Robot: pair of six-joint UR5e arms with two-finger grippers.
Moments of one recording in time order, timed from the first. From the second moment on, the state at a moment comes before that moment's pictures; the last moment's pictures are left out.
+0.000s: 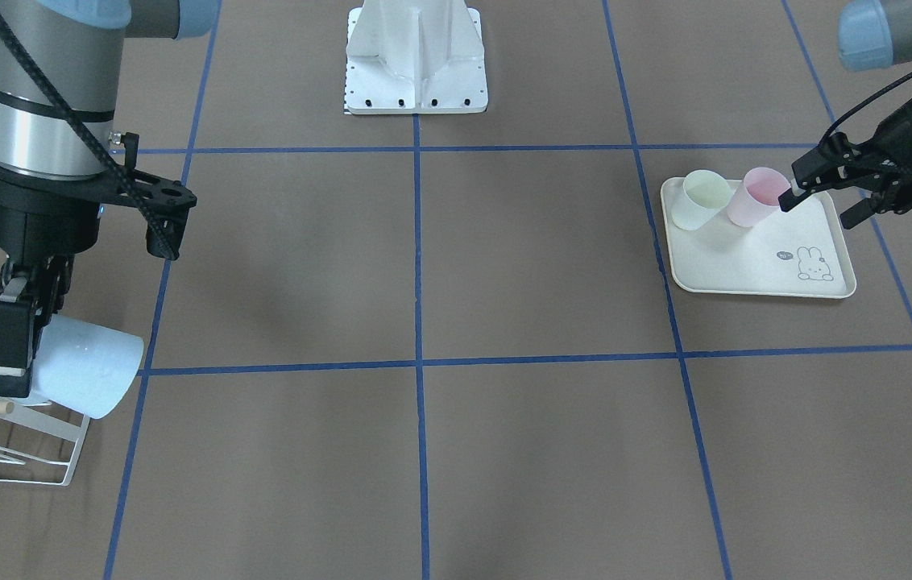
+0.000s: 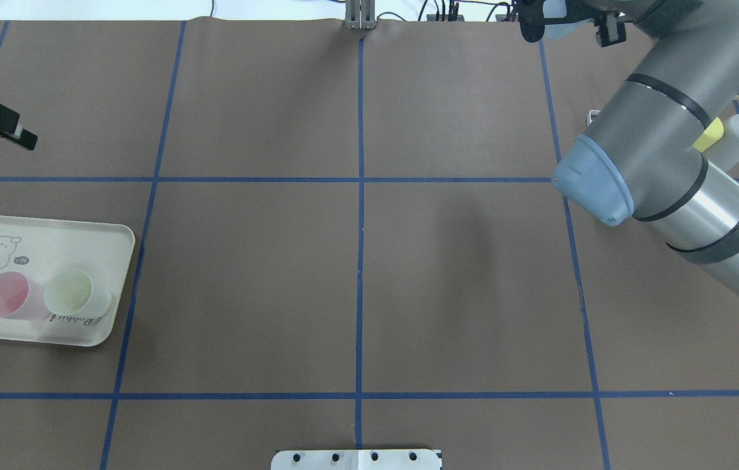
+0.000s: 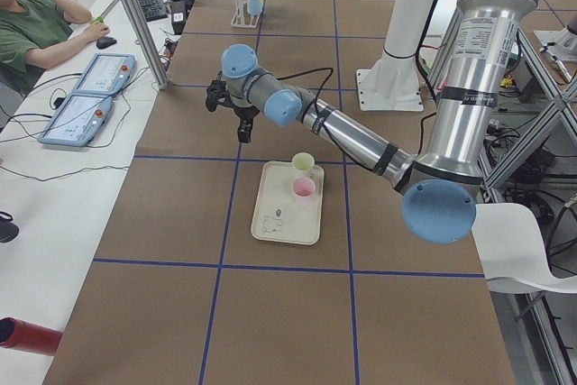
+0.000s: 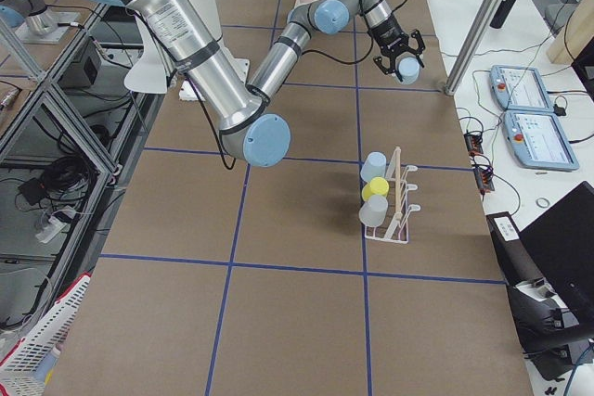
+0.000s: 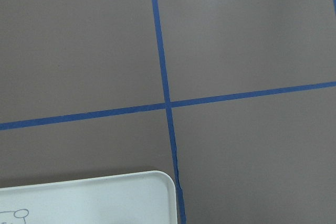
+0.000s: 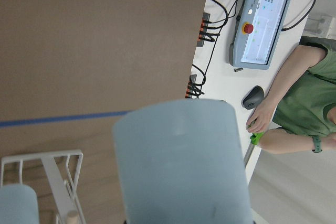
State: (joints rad) left arm -1.22 -1.74 -1.92 -1.69 -2.49 -0.57; right arm 0.92 -0.91 1.83 -1.80 1.34 -0.94
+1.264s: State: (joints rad) left arm -1.22 -1.73 -1.92 -1.69 -2.49 -0.57; right arm 1.10 -1.17 1.59 -1.40 1.31 -1.59
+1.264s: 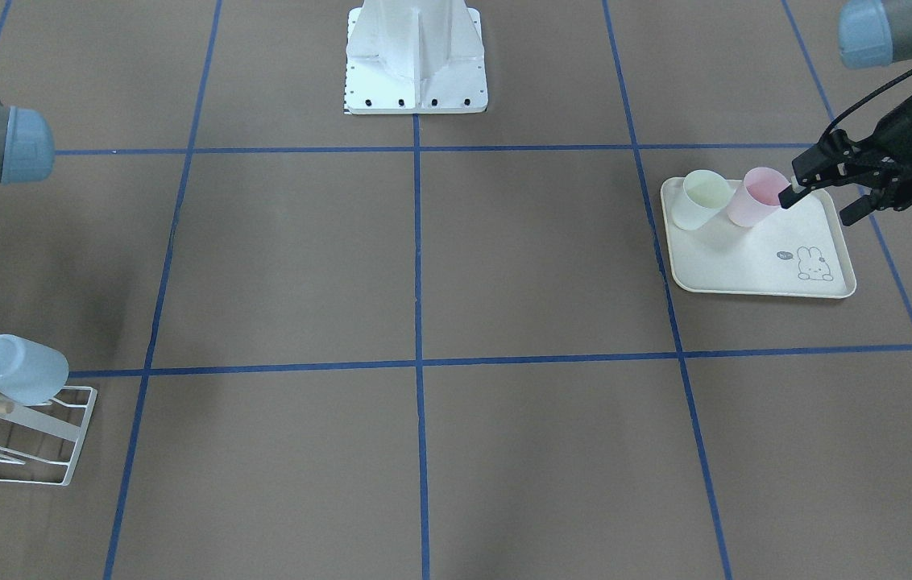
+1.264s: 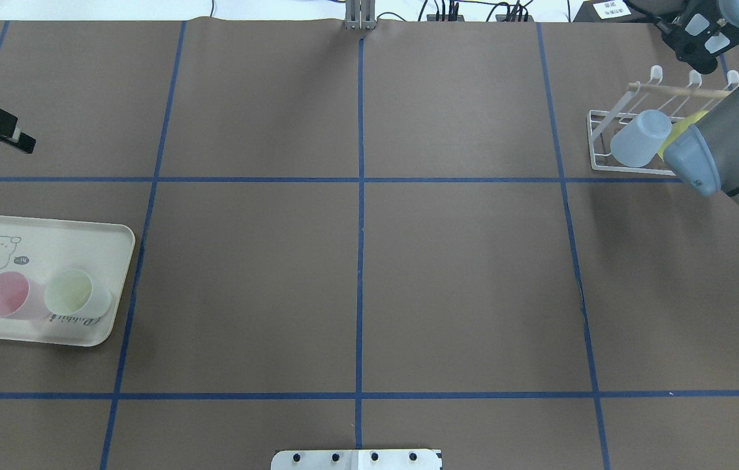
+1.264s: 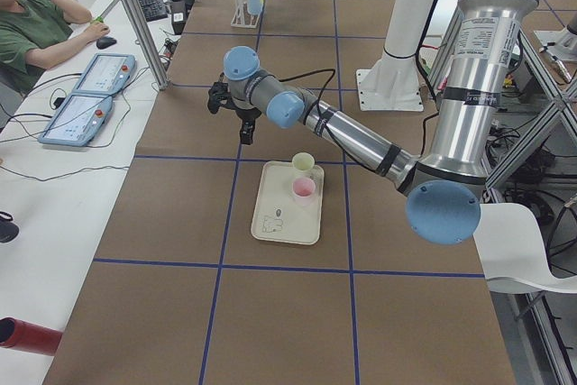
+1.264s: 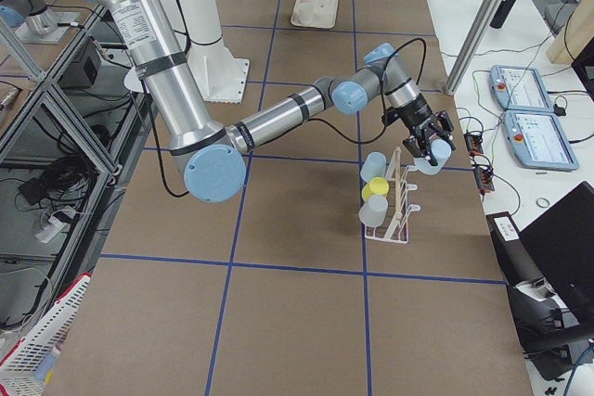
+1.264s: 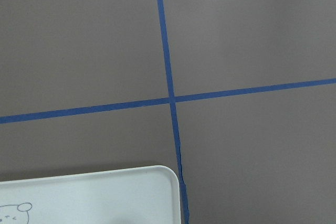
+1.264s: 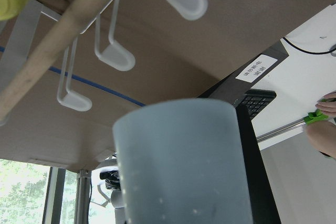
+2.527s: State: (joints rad) left arm -1.22 -1.73 -1.92 -1.69 -2.49 -0.57; right arm 1.08 -1.17 1.51 -1.35 1.25 -1.58
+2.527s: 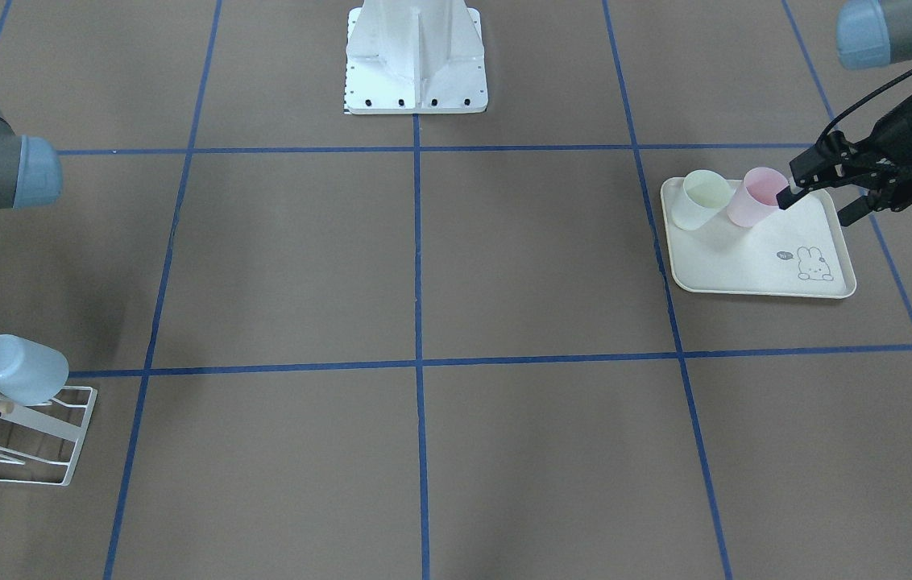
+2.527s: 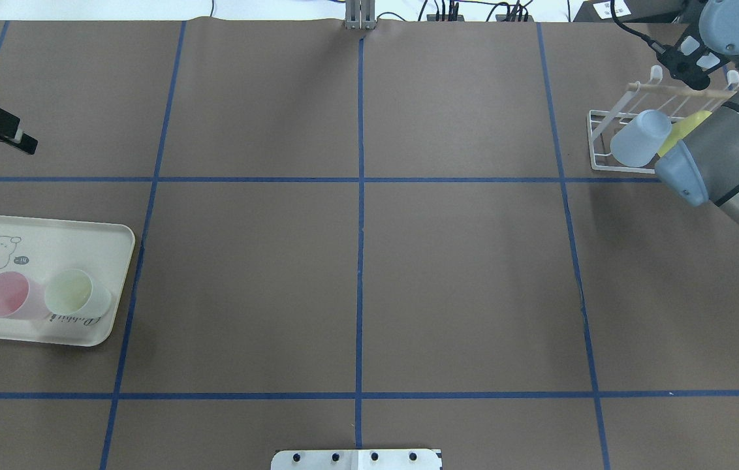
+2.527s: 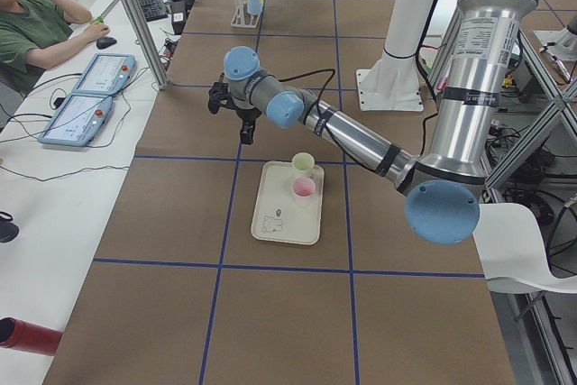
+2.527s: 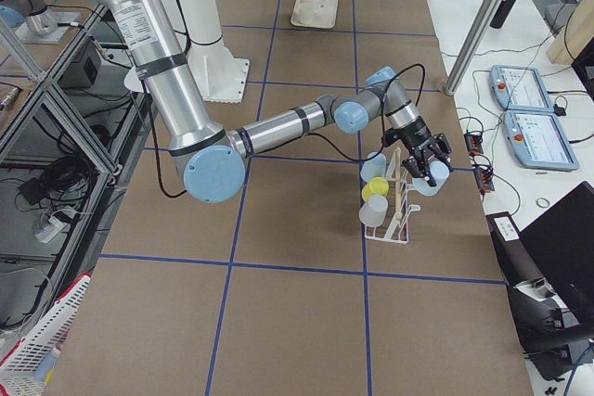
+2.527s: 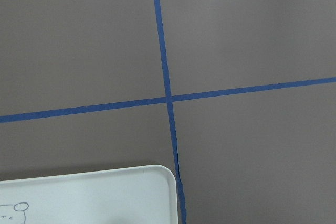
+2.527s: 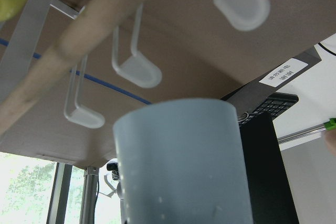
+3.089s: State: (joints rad) left arm -1.21 -1.73 -1.91 -1.69 -2.49 -0.57; right arm 1.07 -1.18 1.51 -1.35 1.20 -1.53
